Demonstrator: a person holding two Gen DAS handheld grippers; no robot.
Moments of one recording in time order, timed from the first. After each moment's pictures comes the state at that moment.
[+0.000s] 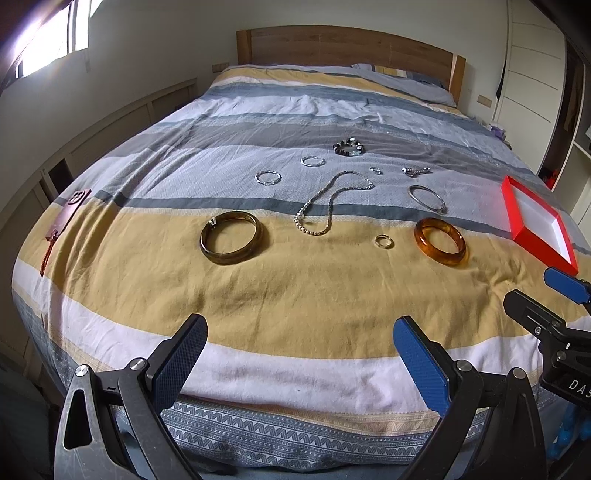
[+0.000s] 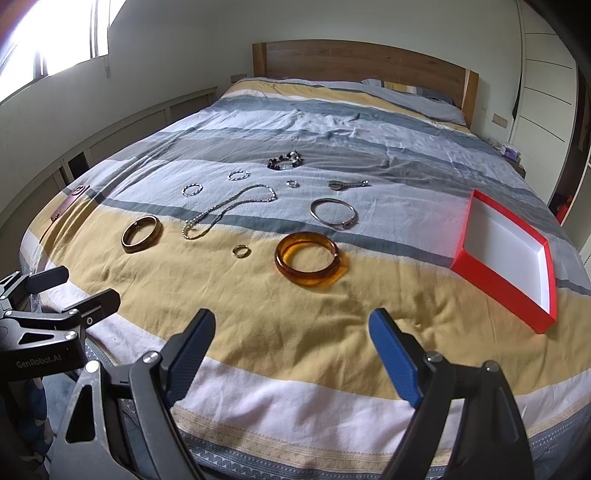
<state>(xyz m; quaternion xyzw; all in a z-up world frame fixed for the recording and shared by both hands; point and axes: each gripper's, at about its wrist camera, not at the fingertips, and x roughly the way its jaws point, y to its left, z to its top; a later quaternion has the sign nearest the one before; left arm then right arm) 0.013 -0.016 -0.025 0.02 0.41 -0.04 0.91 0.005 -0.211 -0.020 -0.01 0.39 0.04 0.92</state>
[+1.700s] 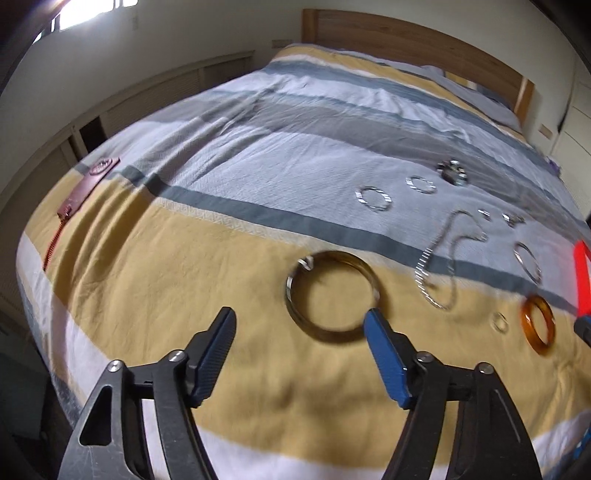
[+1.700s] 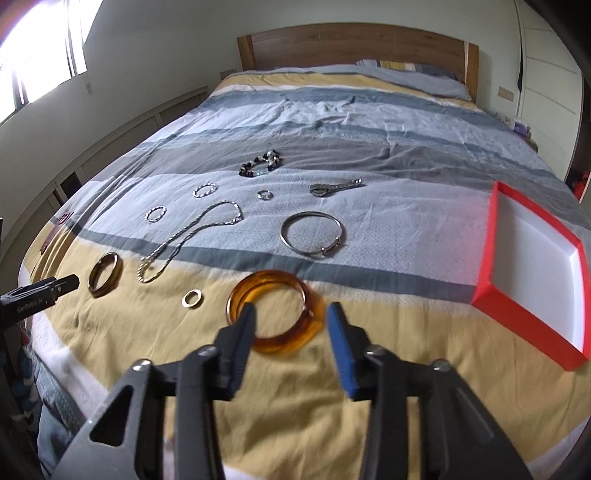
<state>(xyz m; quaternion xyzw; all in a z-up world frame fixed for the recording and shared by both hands) 0.126 0.076 -0.052 -0.04 0.45 0.05 0.89 0.103 -0.259 -0.046 0.05 0.42 0.06 0.90</state>
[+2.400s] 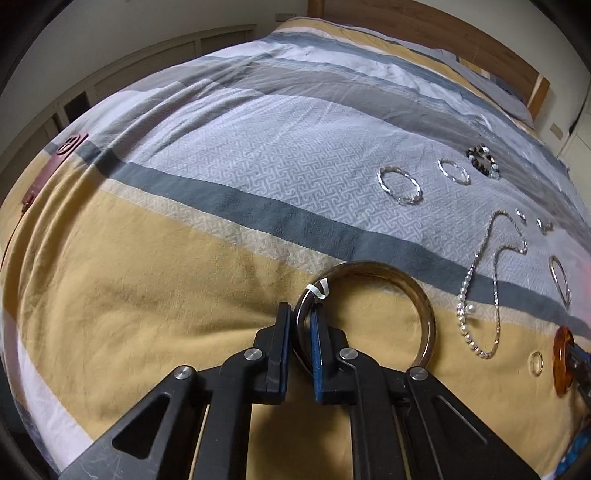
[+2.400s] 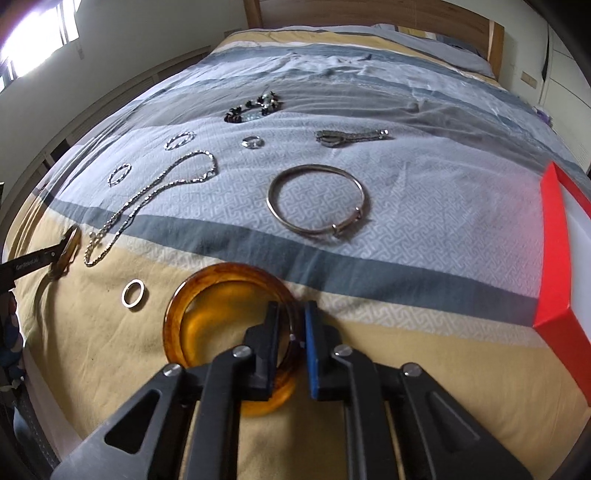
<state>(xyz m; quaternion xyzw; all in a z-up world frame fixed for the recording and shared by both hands) 0.180 0.074 -0.097 -0.06 0.49 0.04 0.87 0.158 -0.255 -0.109 0.02 0.48 0.07 0.87</state>
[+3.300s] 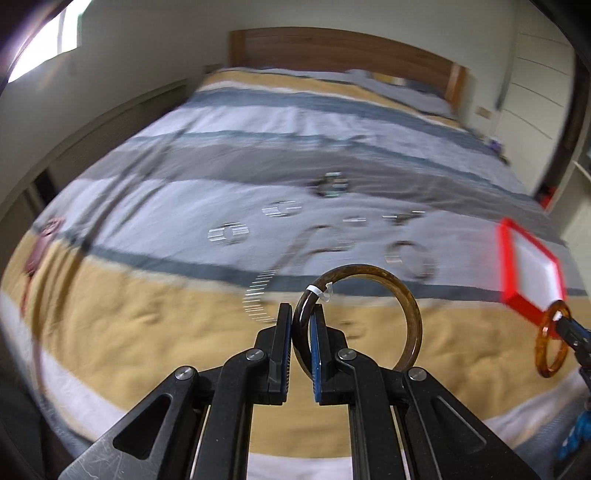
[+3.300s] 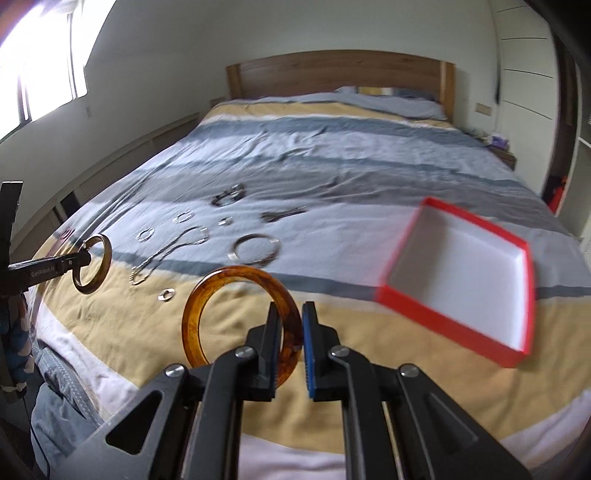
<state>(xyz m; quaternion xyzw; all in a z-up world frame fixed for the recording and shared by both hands) 0.107 -0.070 0.016 0.00 0.42 -0.08 0.90 0.032 -0.346 0.003 0.05 0.36 0.03 0.93</state>
